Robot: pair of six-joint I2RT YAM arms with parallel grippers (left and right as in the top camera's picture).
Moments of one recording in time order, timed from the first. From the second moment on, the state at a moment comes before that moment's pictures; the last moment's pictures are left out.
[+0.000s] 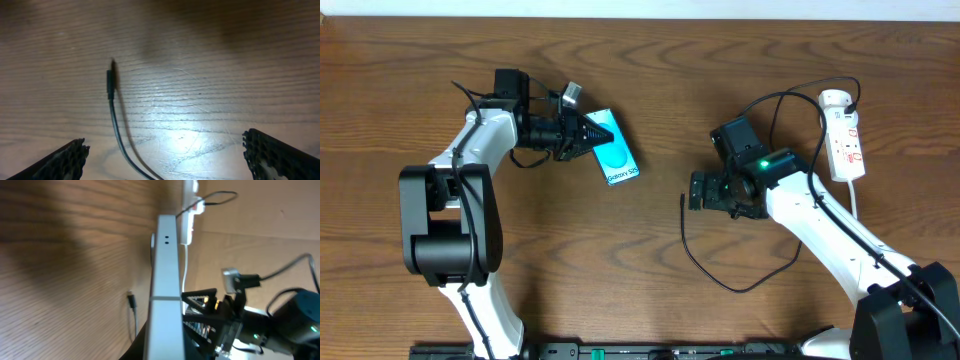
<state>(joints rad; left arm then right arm) 0.01 2.02 1.34 -0.66 1.21 -0.20 0.44 1.58 1.07 -0.83 -0.06 0.57</state>
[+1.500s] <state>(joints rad) 0.01 2.02 1.34 -0.55 1.39 -0.12 0.58 1.76 1.07 -0.69 -0.11 0.69</state>
